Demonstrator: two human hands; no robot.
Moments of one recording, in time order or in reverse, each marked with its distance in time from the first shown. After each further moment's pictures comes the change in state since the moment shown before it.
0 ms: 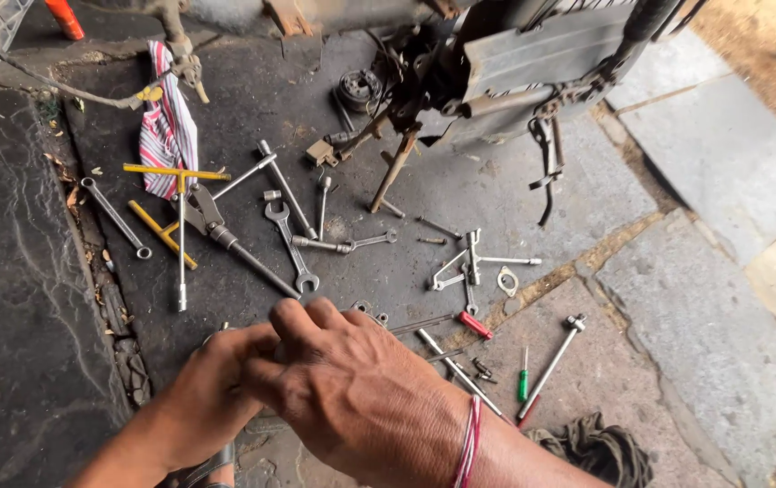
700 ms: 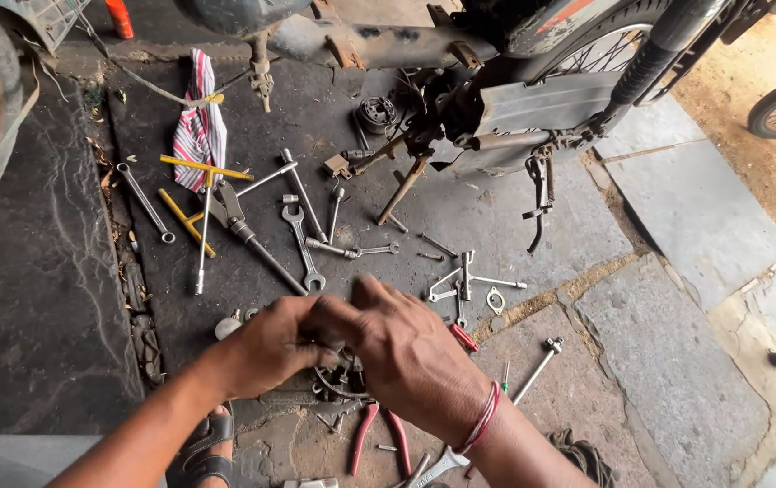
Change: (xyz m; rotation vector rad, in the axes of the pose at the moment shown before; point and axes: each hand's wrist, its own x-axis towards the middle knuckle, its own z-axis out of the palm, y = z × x) left_hand 0.006 -0.026 0.003 -0.102 -0.058 0.343; right_hand 0.005 -0.027 -0.009 -0.085 -0.476 0.618
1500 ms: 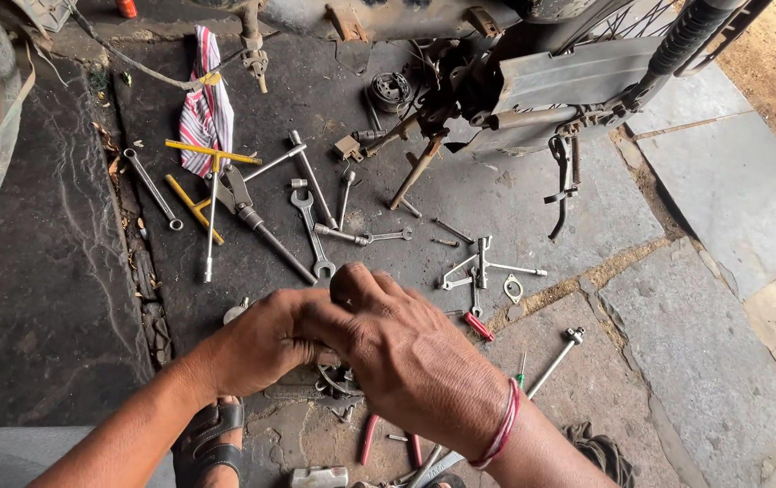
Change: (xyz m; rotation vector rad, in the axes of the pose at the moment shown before) left_hand 0.003 0.019 -0.008 0.052 -0.071 0.143; right_hand 0.006 0.011 -0.013 0.064 0.311 -0.465
